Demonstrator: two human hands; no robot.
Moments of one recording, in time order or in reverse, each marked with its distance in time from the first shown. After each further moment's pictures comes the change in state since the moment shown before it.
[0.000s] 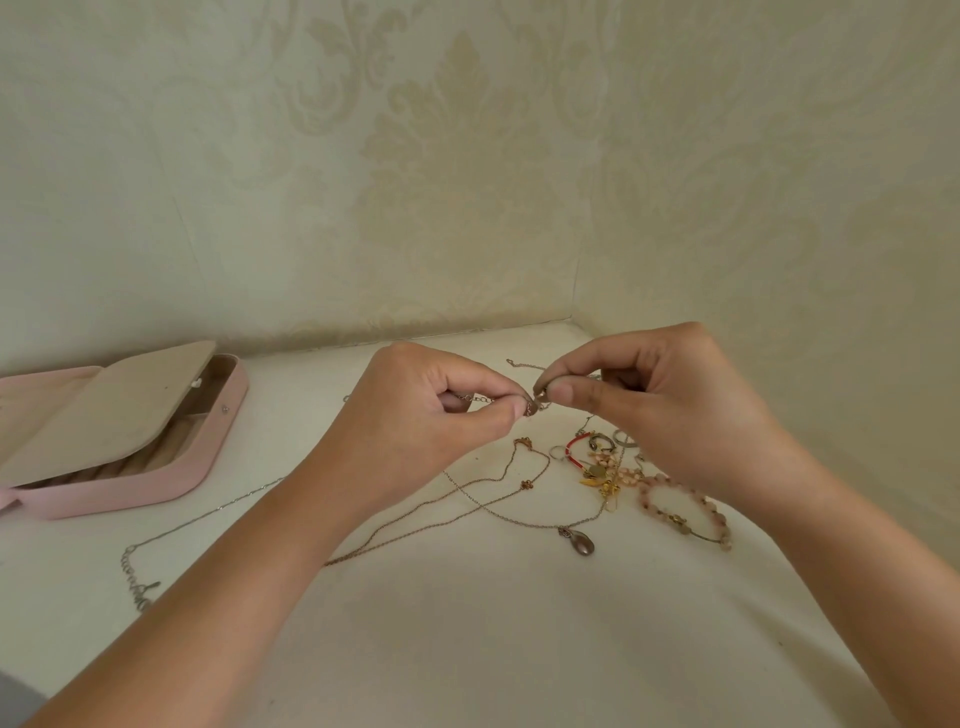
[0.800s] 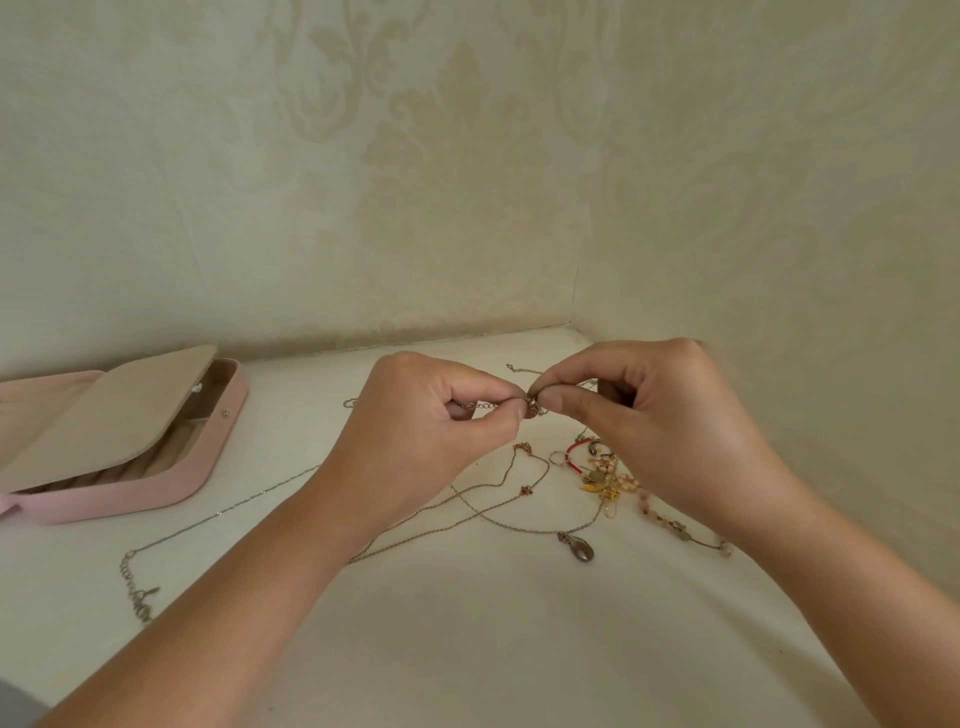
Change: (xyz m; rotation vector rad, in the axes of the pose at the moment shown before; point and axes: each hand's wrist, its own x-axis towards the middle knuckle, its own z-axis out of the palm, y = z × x) left_hand -0.001 -0.002 0.008 -0.020 0.051 0.038; right_hand -0.004 -0.001 0.008 -0.175 0.073 -0.083
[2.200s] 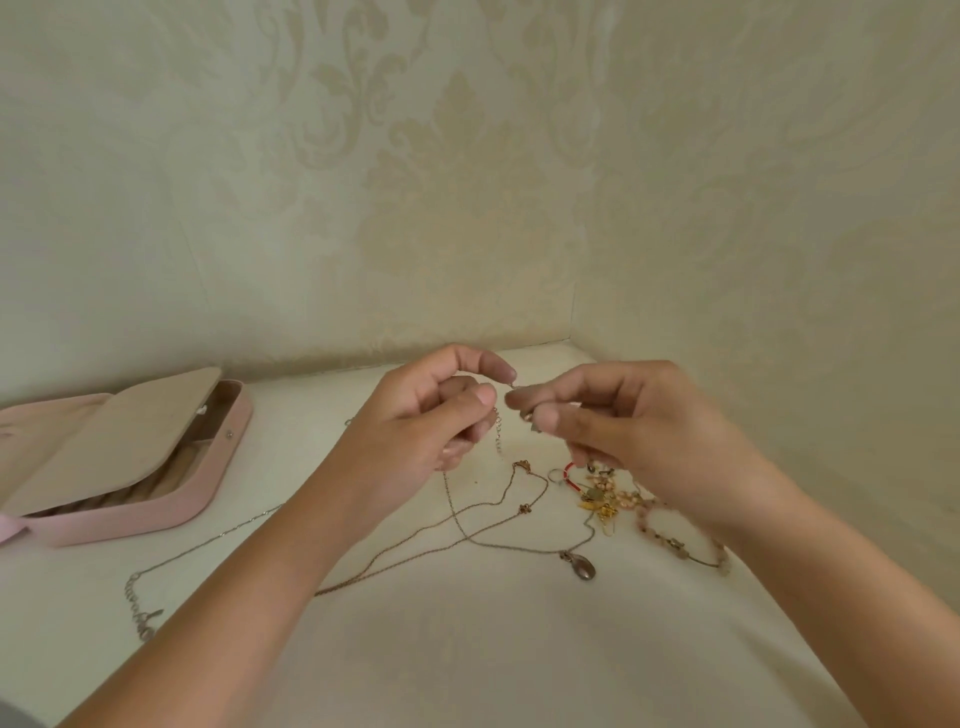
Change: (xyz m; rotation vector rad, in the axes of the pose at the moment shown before) left_hand 0.008 0.000 -0.009 -0.417 -0.153 -0.156; right_hand 0.005 0.007 -0.002 0.383 -0.152 0.205
